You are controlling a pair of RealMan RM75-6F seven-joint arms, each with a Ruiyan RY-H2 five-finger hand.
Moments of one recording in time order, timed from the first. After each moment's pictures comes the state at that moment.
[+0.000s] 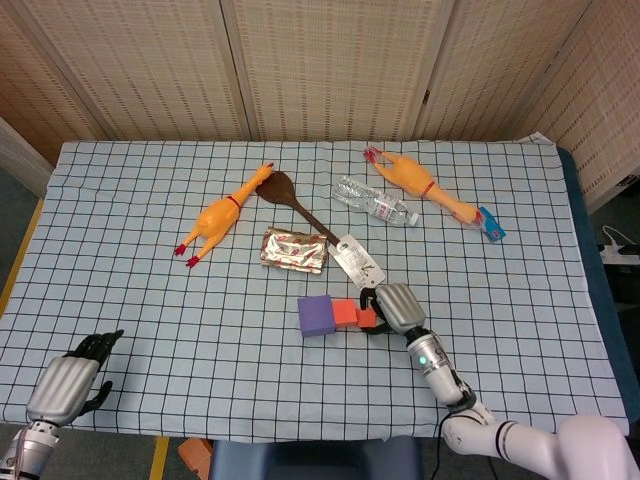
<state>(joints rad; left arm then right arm) -0.17 -1.08 0.07 -1.75 1.47 1.27 0.31 0.60 -1.82 0.15 -1.10 -1.35 0.99 0.08</state>
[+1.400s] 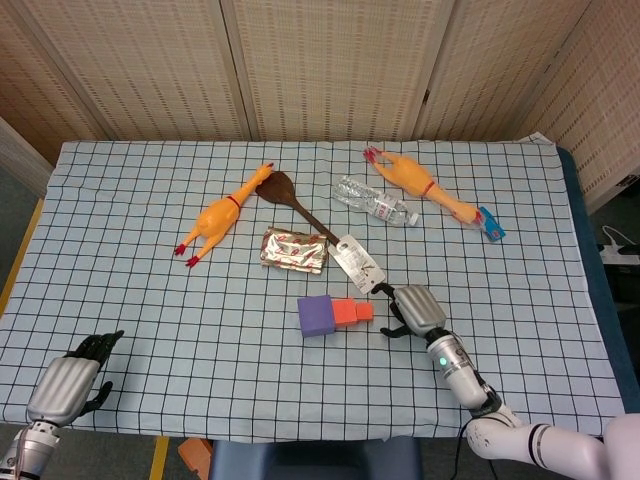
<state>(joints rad) -0.17 -1.08 0.07 -1.76 1.46 1.27 0.32 0.58 -1.62 0.14 -1.37 -1.21 0.92 -0.09</state>
